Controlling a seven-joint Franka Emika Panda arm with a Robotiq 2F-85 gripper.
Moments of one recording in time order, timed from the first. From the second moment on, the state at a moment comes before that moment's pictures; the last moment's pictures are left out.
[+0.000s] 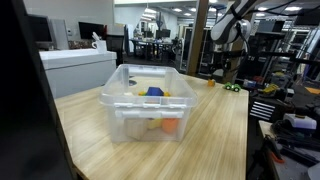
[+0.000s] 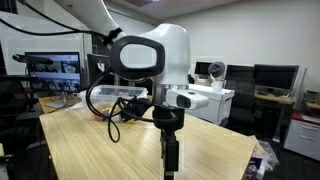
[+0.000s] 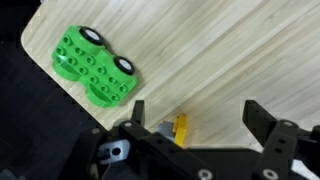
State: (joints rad) arm -0.43 0.35 -0.41 -2.08 -0.02 2.40 0.09
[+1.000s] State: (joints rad) arm -0.51 0.41 -0.31 -2.07 0.25 2.64 -0.03
